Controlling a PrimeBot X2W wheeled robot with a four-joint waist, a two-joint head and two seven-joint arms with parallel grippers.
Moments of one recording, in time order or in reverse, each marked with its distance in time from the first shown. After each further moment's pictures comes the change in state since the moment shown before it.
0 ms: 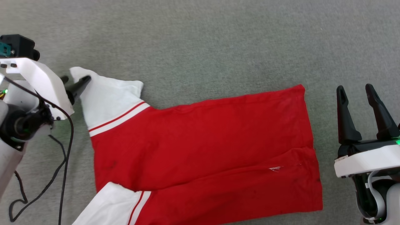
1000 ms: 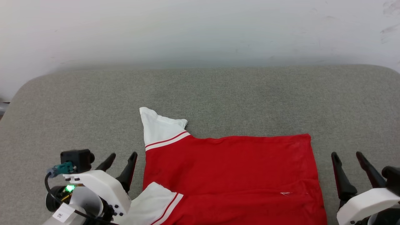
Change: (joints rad) left arm 0.571 -0.102 -0.038 -0.342 0.076 0.264 -0.454; right arm 0.258 -0.034 -0.023 0.048 0.011 0.000 0.153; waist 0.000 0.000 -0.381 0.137
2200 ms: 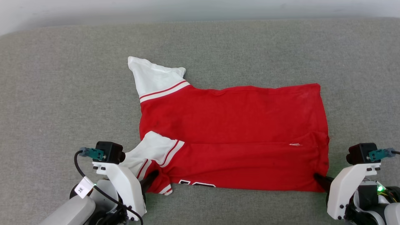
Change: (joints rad) left arm -0.107 0.000 -0.091 -0.006 -0.087 -0.103 0.308; right arm -0.174 -0.106 0.119 0.228 0.200 0.000 0.558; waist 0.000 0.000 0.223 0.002
